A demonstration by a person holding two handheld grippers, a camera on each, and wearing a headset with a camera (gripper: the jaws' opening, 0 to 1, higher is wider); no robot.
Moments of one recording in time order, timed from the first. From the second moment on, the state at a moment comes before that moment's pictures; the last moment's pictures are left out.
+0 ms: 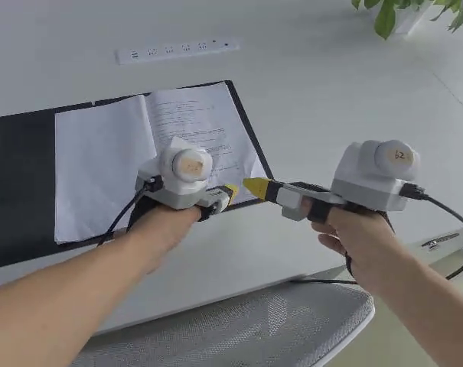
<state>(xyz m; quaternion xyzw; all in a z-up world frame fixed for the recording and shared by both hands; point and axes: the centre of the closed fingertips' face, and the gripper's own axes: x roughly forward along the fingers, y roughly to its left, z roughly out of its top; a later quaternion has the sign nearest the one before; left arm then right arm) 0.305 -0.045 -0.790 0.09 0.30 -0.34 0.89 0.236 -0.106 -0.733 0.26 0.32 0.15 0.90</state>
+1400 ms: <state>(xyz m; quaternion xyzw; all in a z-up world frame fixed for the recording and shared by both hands) 0.318 -0.046 -0.804 0.11 0.25 -0.34 0.90 0.266 -0.116 -0.759 0.28 0.30 0.15 0.90</state>
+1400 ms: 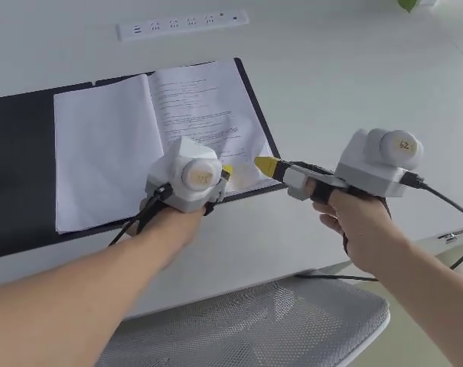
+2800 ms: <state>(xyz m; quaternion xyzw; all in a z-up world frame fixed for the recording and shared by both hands) 0.321 -0.044 -0.806 0.10 0.26 -0.33 0.90 0.277 -0.110 -0.771 0.31 0.31 0.14 0.89</state>
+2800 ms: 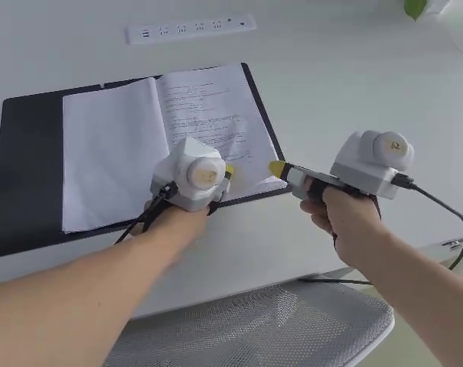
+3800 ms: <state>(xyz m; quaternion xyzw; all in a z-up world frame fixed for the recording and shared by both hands) 0.294 0.063 -0.725 0.03 0.27 -0.29 0.91 0.278 -0.047 -0.674 0.30 0.24 0.23 0.89</state>
